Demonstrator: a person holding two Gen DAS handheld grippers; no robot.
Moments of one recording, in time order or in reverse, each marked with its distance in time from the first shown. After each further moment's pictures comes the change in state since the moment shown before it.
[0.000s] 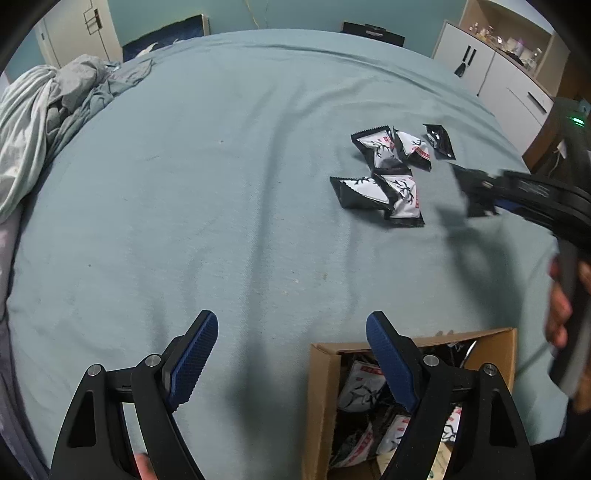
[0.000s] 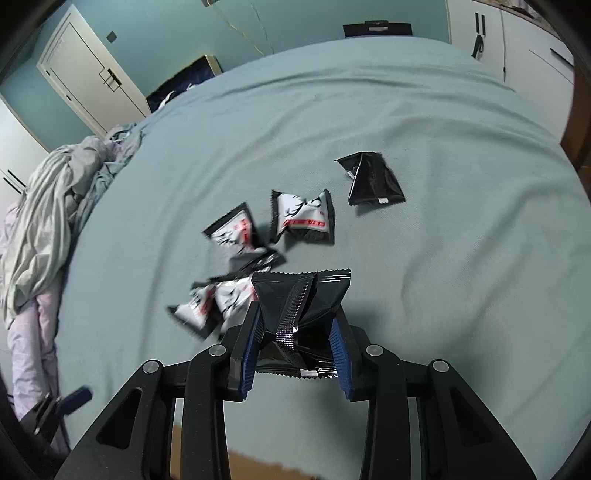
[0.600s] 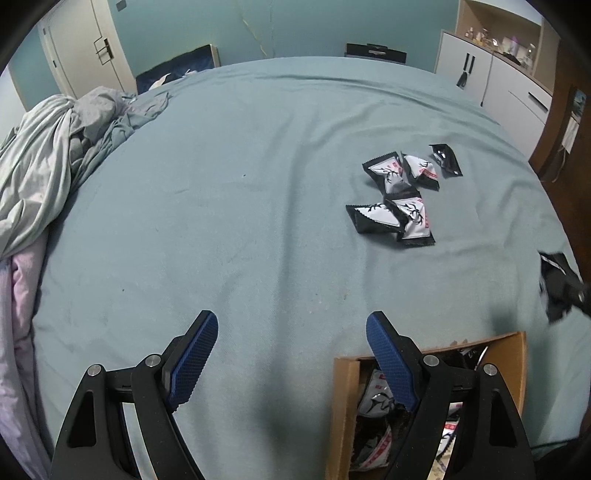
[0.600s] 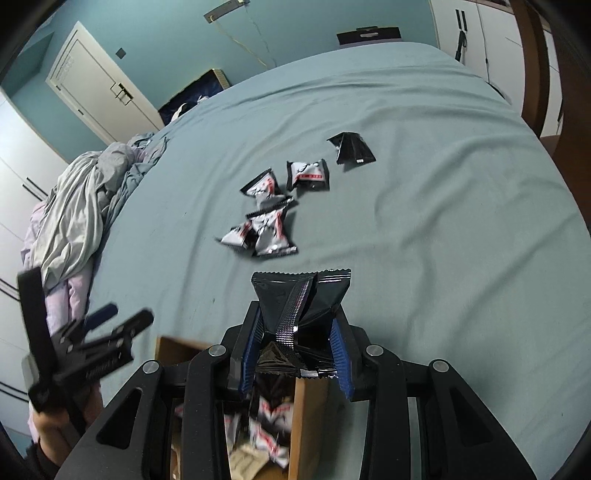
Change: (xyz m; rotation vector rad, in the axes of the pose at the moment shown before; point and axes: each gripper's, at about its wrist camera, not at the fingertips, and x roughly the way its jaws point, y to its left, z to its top) left arm -0.021 -0.001 0.000 0.043 -0.103 0.086; right arm -0.103 -0.003 -0.081 0.044 -0.038 0.052
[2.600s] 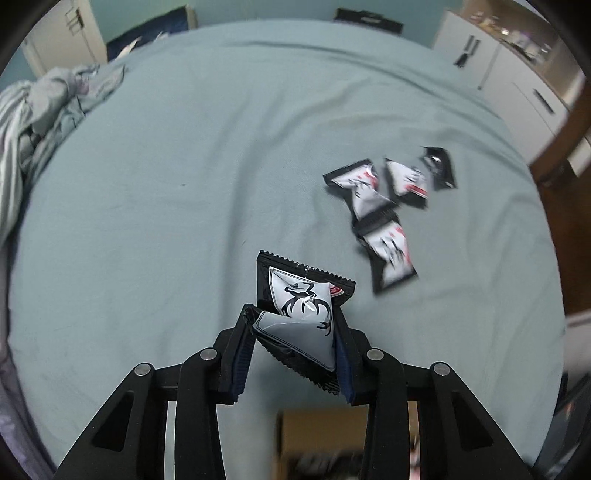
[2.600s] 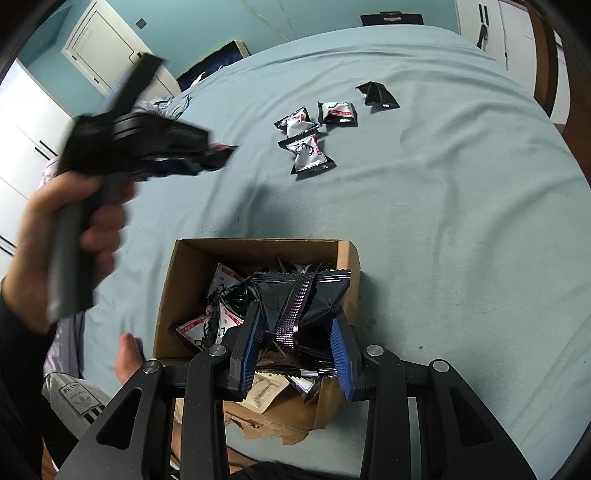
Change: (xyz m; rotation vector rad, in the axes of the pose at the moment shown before) left arm 0.028 -0.021 0.064 -0.010 0.172 -0.107; right arm -0.009 0.029 -0.070 -0.060 0.077 0.016
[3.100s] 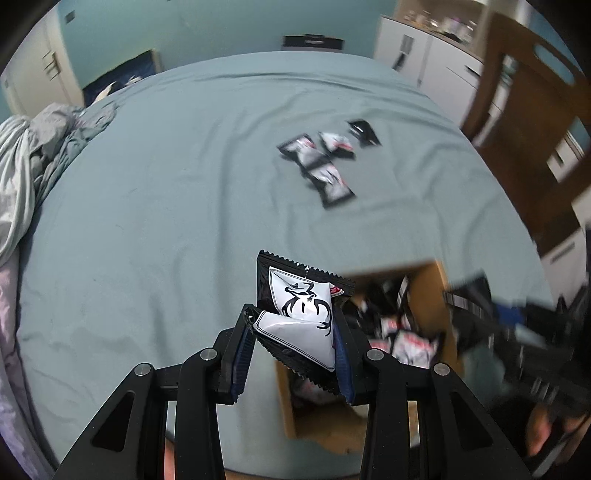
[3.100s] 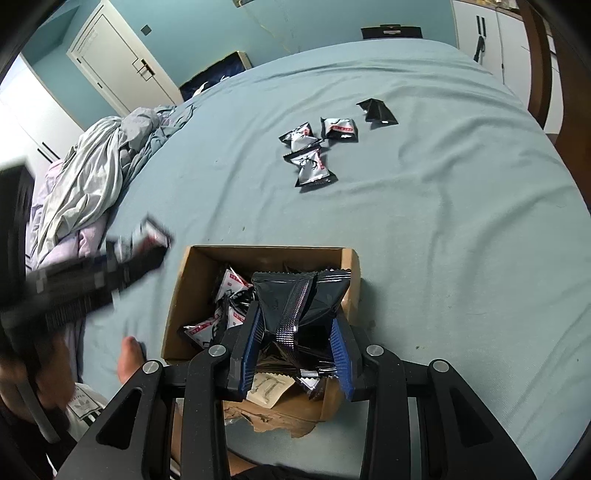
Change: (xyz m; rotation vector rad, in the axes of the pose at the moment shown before) left arm -0.065 -0.012 -0.117 0.175 -0.127 -0.072; right arm -0.018 0.005 -0.007 -0.004 -0.050 -0.011
